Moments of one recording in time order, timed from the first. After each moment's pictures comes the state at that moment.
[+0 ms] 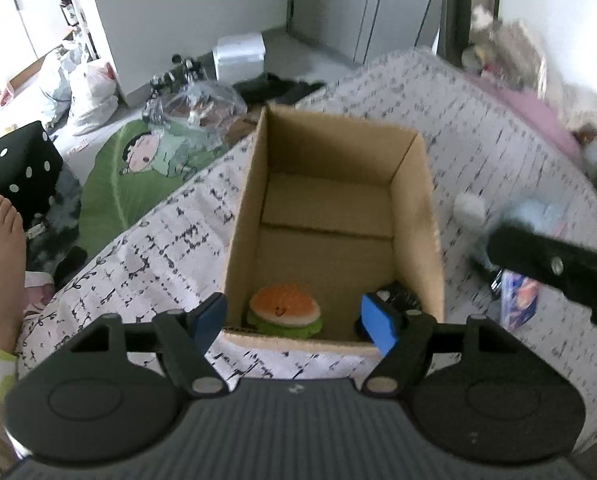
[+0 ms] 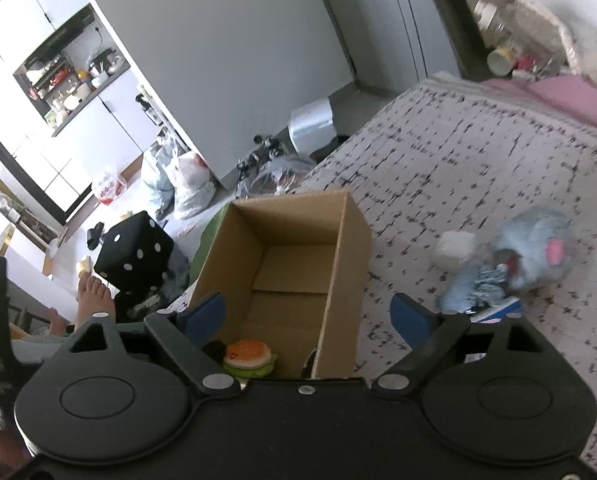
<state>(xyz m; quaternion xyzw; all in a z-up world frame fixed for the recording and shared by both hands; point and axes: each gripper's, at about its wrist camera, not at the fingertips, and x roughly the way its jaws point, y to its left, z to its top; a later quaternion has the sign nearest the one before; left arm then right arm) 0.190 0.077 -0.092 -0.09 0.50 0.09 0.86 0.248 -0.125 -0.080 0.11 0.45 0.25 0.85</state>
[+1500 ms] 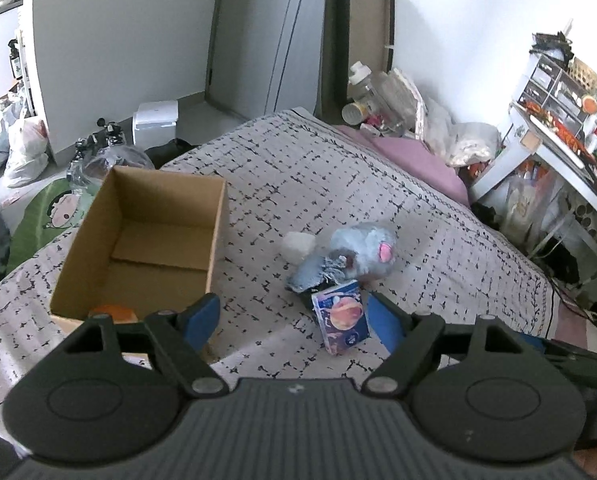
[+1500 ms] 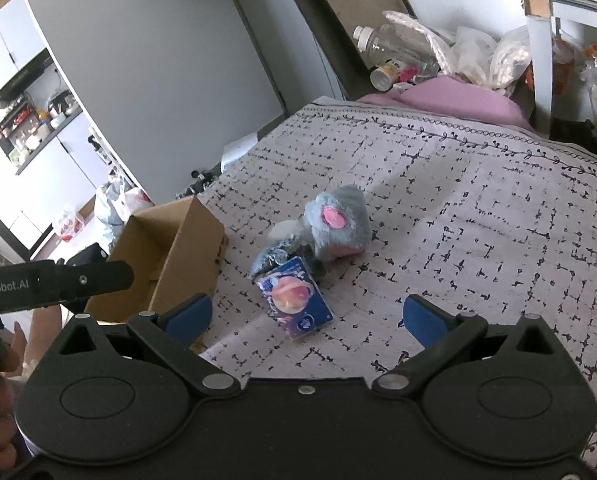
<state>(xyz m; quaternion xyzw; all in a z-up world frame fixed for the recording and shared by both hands) 0.160 -0.062 -0.057 -0.11 0.40 0.00 0.91 0.206 -0.291 -0.110 0.12 0.42 0.18 0.88</state>
